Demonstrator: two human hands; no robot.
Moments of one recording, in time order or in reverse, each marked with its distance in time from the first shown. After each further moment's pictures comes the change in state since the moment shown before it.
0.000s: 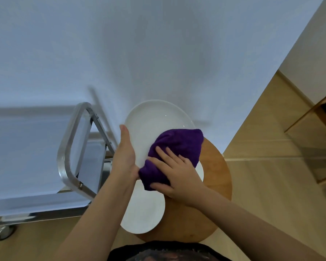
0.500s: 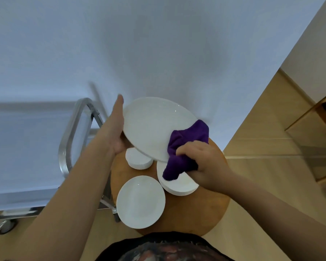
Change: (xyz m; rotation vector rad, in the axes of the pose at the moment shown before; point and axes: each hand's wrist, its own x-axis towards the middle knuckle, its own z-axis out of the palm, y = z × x) left_hand 0.002 0.061 0.003 0.288 -0.312 -0.013; right_hand -0.013 0.019 -0.059 0.165 0.268 -0.208
